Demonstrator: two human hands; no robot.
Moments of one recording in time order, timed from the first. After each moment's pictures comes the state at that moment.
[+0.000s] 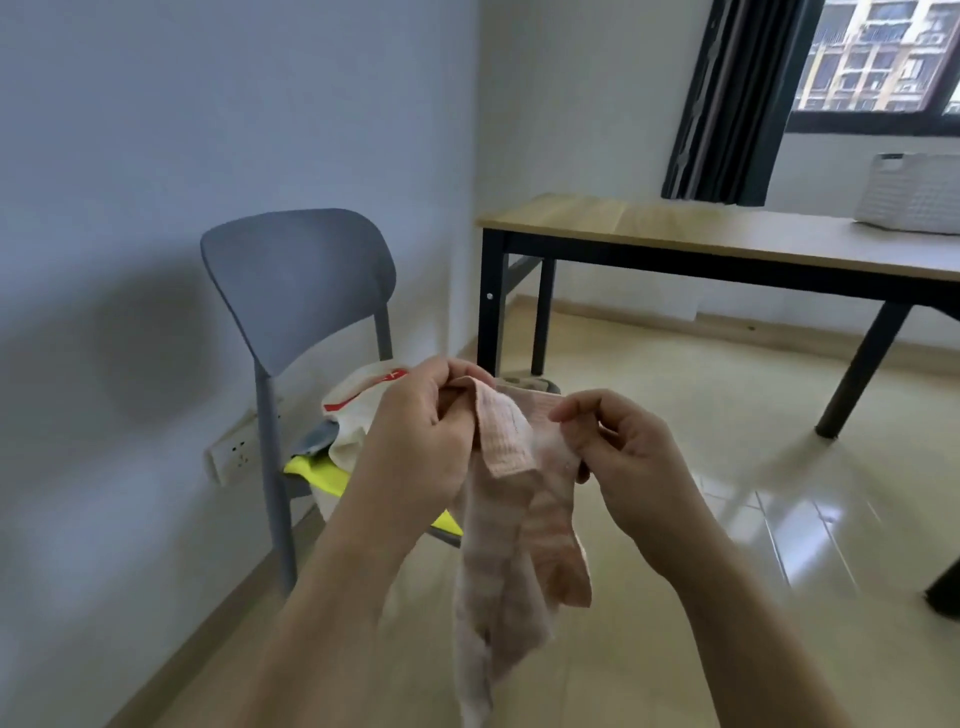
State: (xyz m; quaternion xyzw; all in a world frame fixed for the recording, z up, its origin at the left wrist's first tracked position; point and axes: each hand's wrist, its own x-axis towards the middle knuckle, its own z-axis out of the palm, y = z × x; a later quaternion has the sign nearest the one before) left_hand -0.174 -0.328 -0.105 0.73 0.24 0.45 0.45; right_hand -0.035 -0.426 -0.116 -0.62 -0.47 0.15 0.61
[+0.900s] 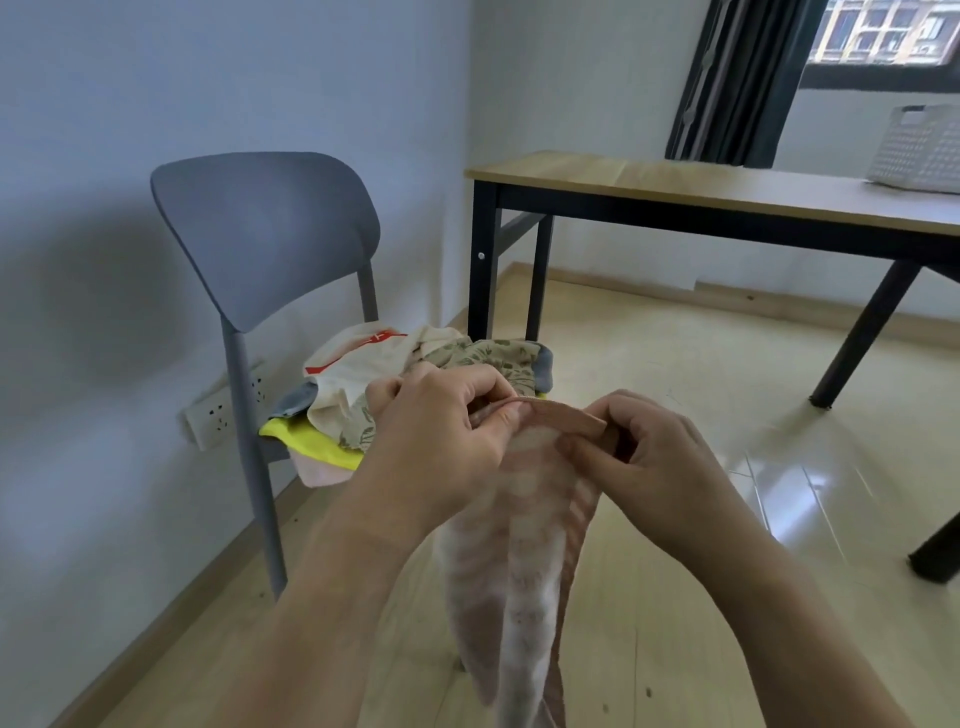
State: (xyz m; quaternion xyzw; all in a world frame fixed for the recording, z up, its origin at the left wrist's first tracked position) left_hand -0.154 -0.342 -0.133 0.84 0.29 0.37 0.25; right_hand -0.012 -0.450 -0.145 -0.73 -0.53 0.01 0.44
